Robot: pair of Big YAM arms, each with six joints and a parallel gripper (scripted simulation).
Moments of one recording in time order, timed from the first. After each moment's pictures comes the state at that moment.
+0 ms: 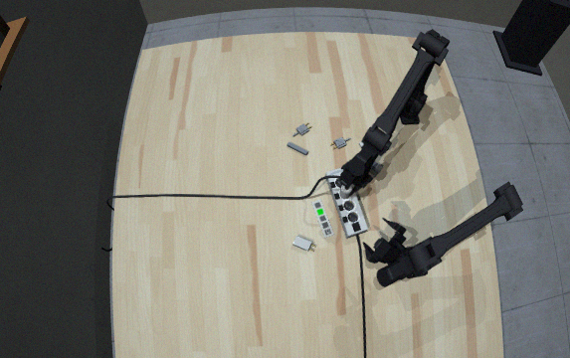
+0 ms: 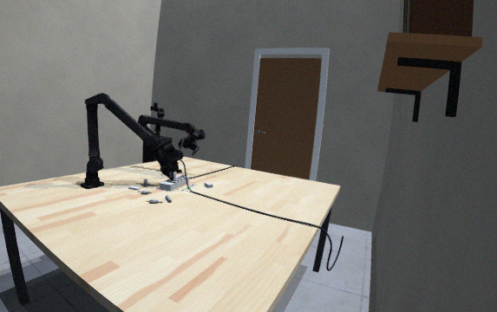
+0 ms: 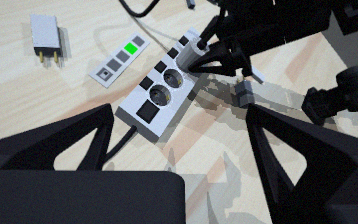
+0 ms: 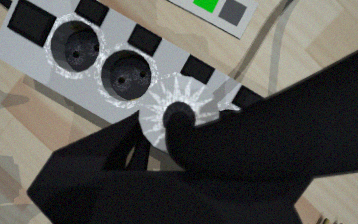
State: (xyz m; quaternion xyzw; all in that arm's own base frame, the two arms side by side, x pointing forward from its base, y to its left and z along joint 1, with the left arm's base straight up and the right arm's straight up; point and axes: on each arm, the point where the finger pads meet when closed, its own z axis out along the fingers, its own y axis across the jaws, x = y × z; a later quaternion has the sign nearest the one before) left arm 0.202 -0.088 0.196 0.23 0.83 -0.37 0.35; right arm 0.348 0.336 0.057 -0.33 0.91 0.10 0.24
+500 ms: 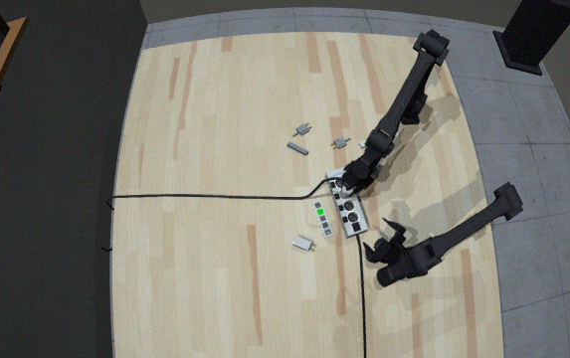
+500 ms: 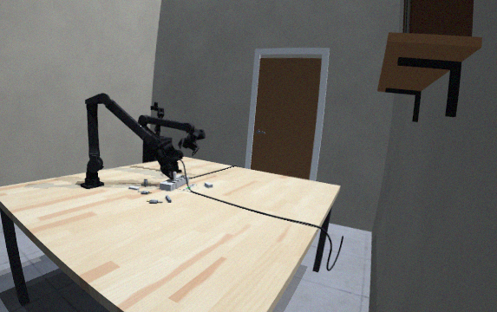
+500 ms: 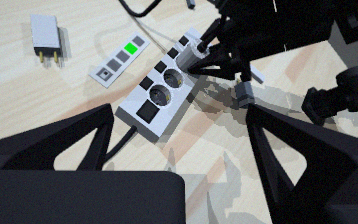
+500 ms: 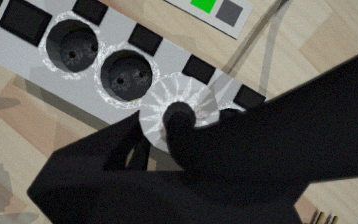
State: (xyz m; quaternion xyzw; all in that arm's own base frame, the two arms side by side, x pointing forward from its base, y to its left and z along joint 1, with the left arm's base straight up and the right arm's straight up) left arm 0.202 -0.088 0.196 0.23 0.83 -0.37 0.35; right arm 0.346 0.338 0.056 -0.33 0.91 0.07 0.25
